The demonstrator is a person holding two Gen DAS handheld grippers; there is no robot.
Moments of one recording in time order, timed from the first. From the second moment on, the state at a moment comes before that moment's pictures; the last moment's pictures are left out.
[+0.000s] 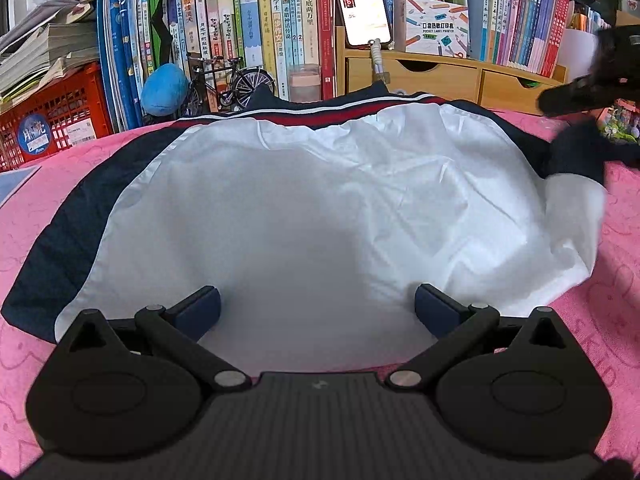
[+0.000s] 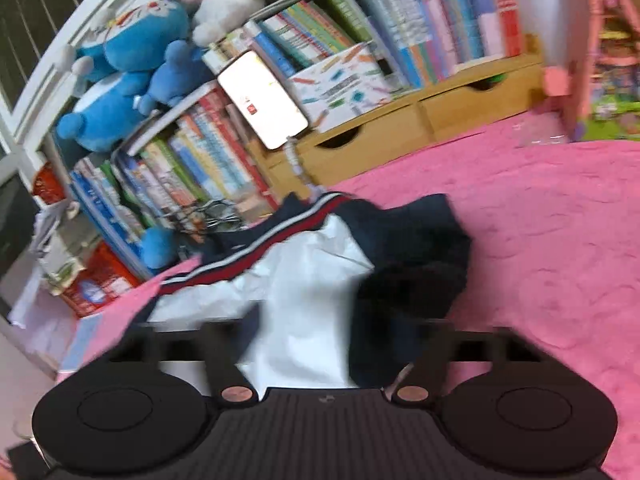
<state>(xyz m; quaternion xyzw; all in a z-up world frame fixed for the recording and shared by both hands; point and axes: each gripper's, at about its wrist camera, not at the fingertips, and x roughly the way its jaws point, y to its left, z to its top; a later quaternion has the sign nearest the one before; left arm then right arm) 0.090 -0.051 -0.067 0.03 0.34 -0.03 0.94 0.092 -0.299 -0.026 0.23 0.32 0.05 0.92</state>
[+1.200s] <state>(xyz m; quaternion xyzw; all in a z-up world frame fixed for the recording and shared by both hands) 0.088 -0.033 -0.066 -0.03 0.32 -0.05 0.94 0.171 -0.027 -0.009 -0.05 0.45 0.40 0.79</state>
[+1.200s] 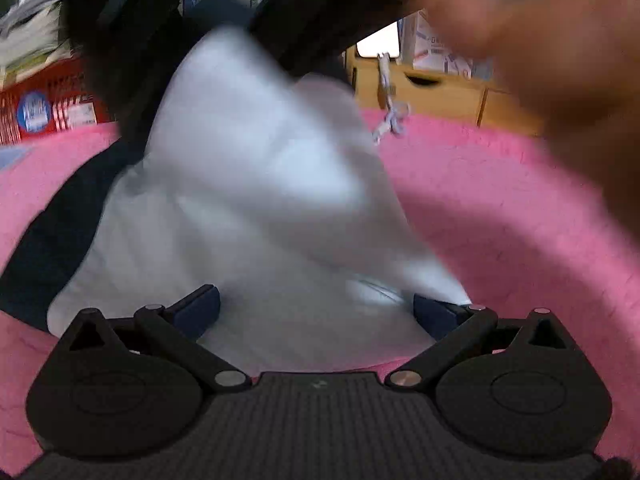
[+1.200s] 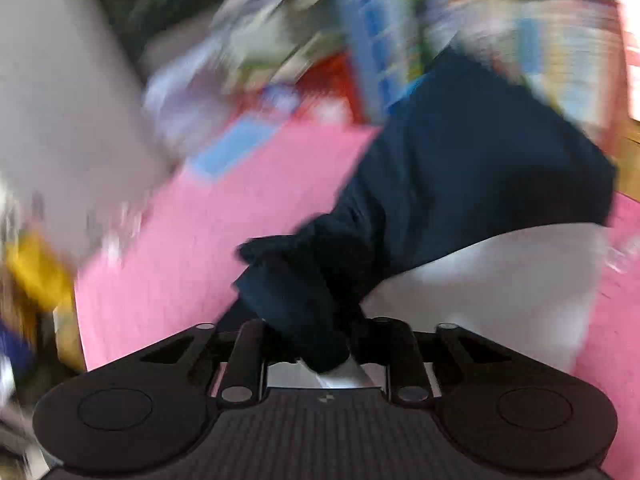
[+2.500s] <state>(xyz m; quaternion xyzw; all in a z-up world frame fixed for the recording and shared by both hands) 0.057 0.069 -0.038 -0.27 0.26 -0.12 0.92 0.031 -0.133 -0.078 -0.13 0.27 0.20 0.93</state>
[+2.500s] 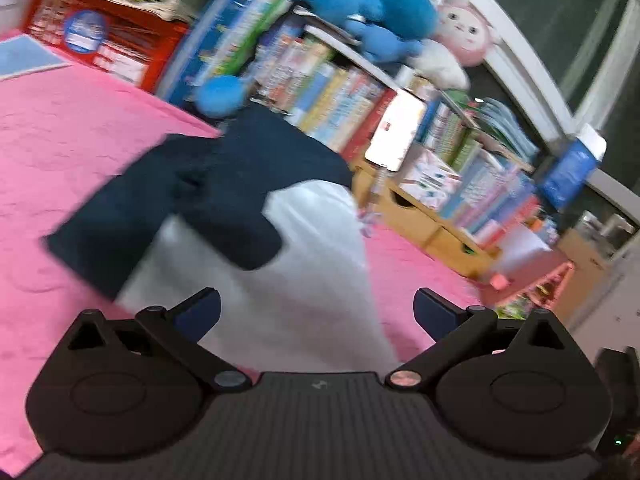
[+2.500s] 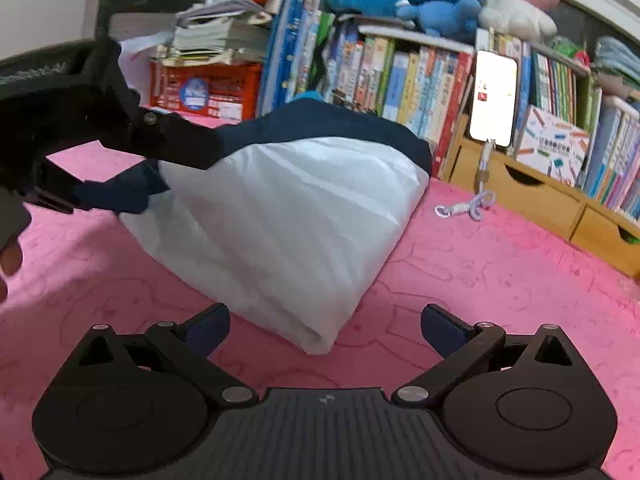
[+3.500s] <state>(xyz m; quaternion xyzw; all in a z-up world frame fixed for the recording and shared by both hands) 0.084 0.139 -0.042 -0.32 0.18 -0.03 0.93 0.029 -0.088 -0.083 -0.22 0.21 0.10 0.95</state>
